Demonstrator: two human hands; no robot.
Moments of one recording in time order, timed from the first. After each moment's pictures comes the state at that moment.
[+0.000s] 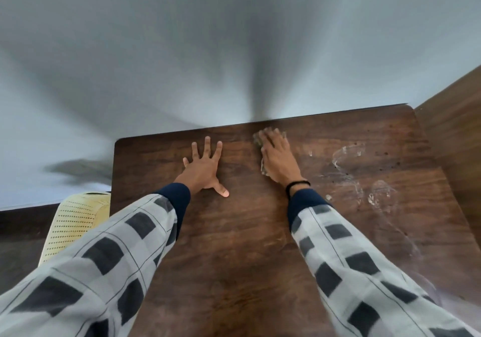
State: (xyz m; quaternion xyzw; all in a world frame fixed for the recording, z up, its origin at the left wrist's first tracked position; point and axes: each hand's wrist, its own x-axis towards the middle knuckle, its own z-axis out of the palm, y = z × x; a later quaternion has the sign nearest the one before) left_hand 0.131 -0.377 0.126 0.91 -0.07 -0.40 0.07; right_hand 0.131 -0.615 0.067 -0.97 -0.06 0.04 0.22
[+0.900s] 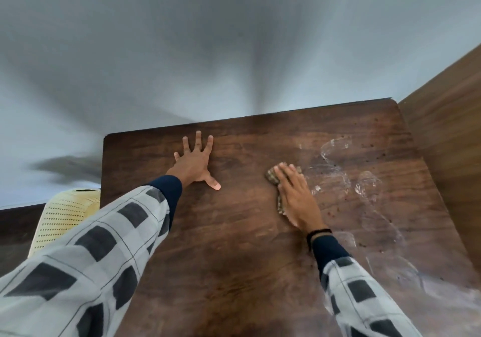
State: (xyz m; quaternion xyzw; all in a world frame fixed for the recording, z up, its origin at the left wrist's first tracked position) left_hand 0.131 -0.377 0.128 0.91 -0.07 -0.40 0.07; right_hand -0.004 -0.671 0.068 -0.97 -0.07 0.04 0.22
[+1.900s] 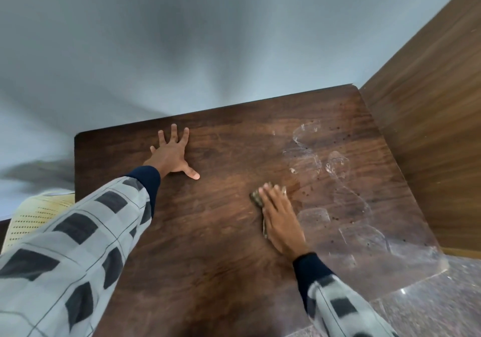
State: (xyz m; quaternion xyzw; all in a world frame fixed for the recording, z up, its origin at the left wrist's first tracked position) left_hand 0.126 -0.376 0.134 0.92 -0.07 -0.38 0.08; right_hand -0.111 -0.657 0.073 -0.98 -0.02 0.06 0.19
